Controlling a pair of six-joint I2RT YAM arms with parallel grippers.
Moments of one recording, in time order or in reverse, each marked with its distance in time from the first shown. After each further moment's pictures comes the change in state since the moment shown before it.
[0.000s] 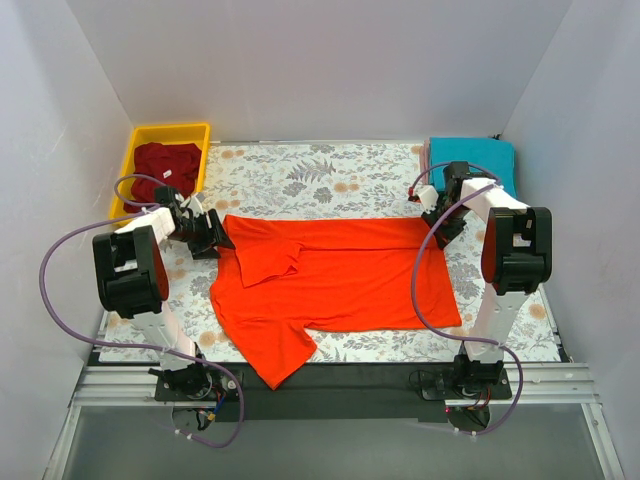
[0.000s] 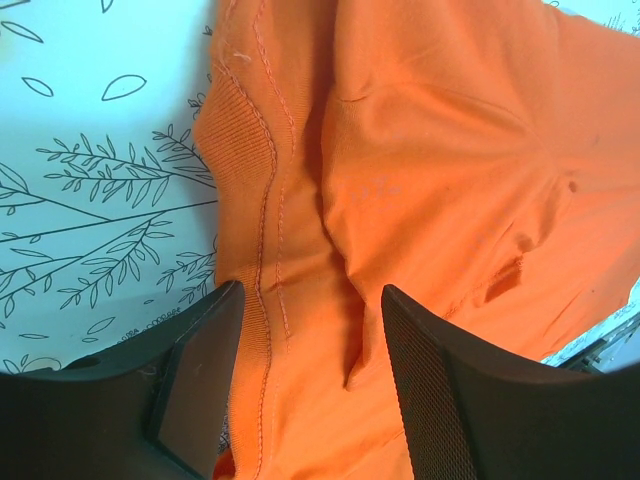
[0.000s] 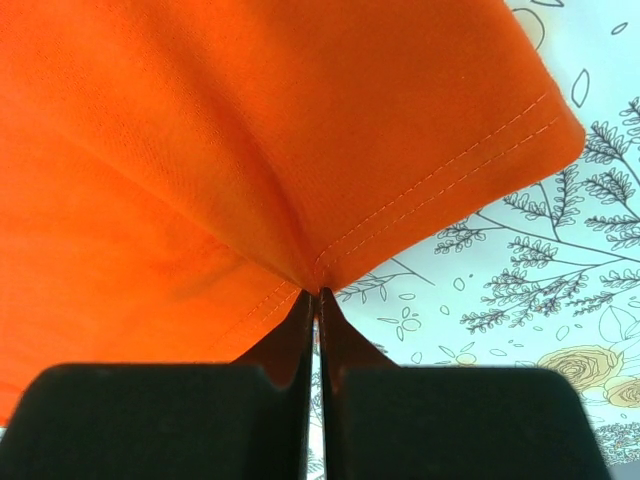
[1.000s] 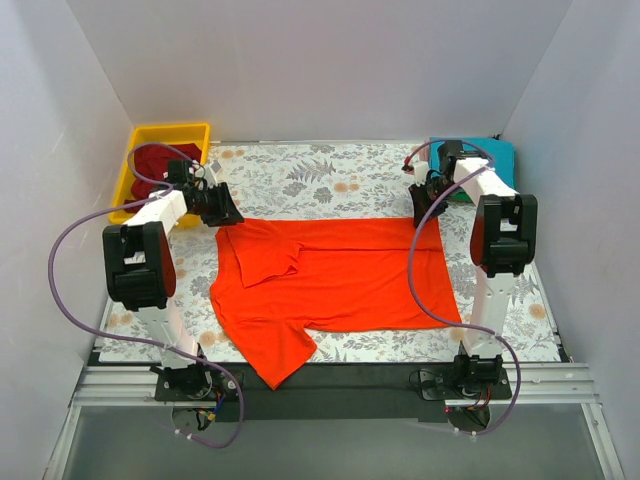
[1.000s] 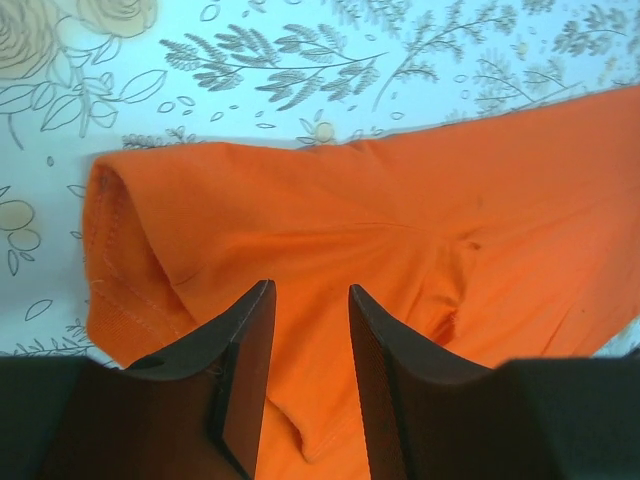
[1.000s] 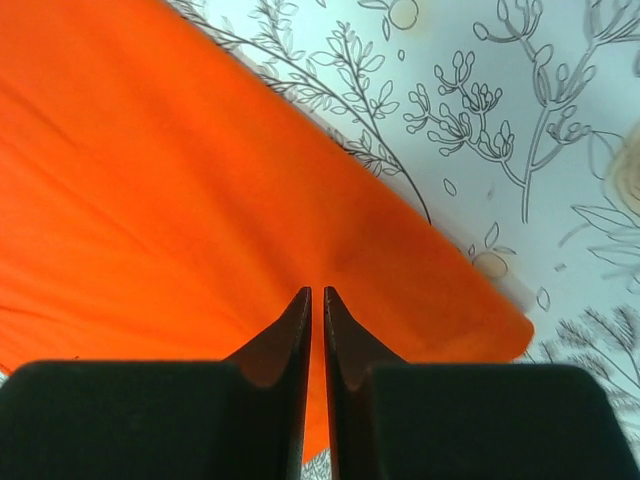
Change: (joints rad) left arm -0.112 0.035 0.195 0.075 0.046 0.014; right arm 0.014 0.179 0.340 -0.108 -0.301 0.196
